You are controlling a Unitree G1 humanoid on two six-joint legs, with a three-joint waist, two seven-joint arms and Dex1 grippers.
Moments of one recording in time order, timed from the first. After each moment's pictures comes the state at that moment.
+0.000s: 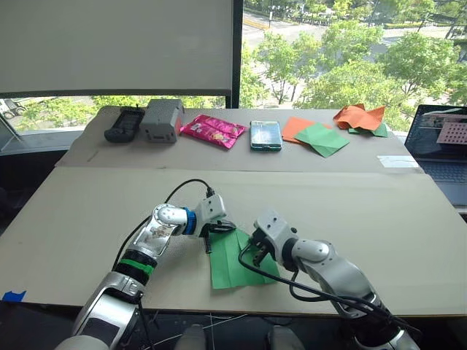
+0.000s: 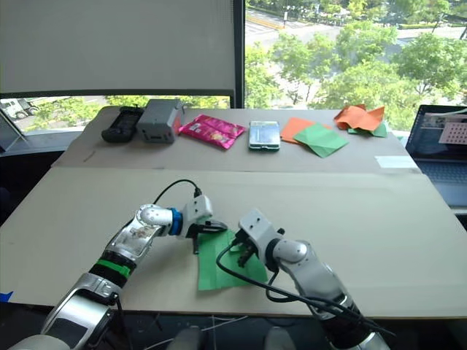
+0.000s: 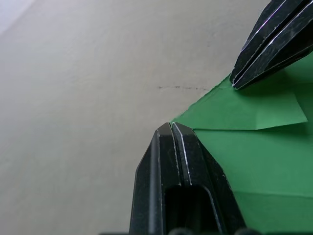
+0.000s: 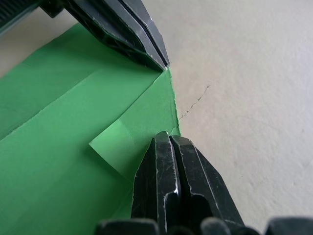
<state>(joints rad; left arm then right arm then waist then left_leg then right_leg) -0.56 0.44 -0.25 0.37 -0.06 0.22 -1.06 -0.28 -0.38 0.39 -0.42 0.06 0.97 0.46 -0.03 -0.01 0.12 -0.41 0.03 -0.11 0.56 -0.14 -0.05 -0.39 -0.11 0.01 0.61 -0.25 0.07</state>
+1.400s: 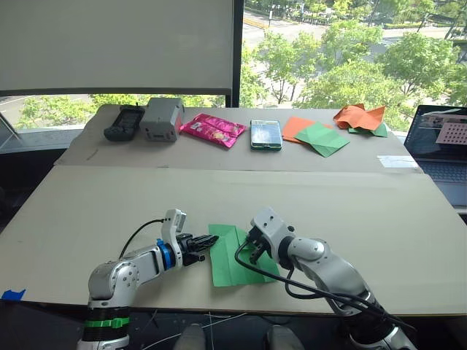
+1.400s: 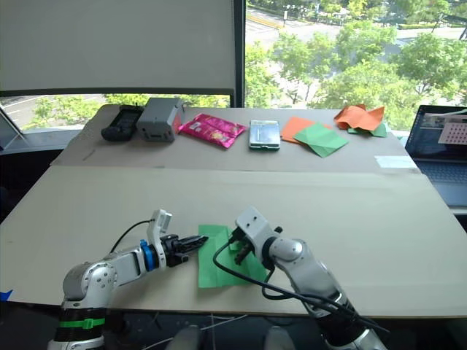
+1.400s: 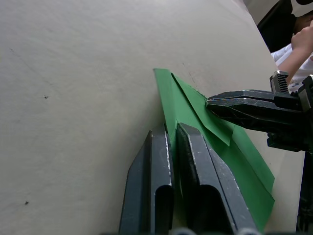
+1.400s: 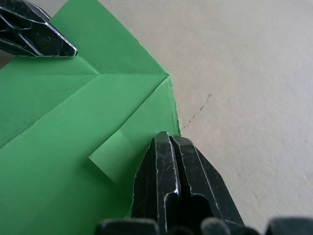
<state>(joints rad) -0.19 0.31 0.15 -0.16 -0.67 1.07 -0.57 -0.30 -0.35 0.40 -0.40 0.05 0.97 0.43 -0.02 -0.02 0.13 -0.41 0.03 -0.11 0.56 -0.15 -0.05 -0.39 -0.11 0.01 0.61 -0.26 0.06</state>
